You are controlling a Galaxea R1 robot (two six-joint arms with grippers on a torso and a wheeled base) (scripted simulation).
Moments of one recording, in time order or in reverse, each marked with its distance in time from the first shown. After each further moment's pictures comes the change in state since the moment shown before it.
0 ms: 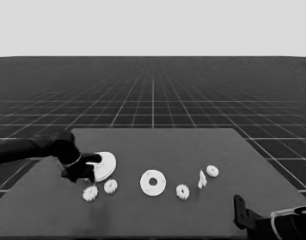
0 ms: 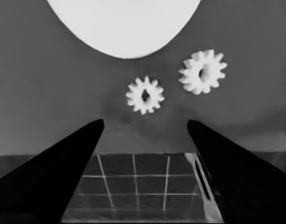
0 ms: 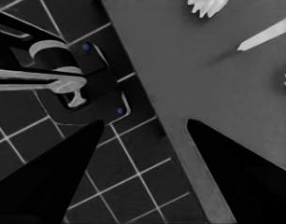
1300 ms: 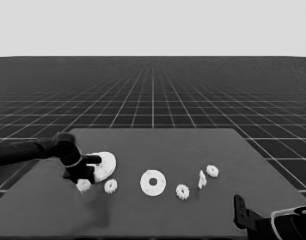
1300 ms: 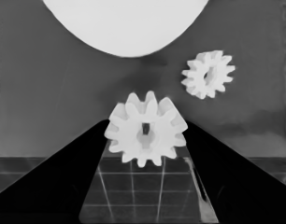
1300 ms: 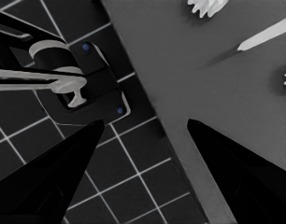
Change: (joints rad) left arm 0.032 0.015 -0.050 -0.001 -0.019 0.003; right arm 0.000 0.000 0.000 0.000 0.000 0.000
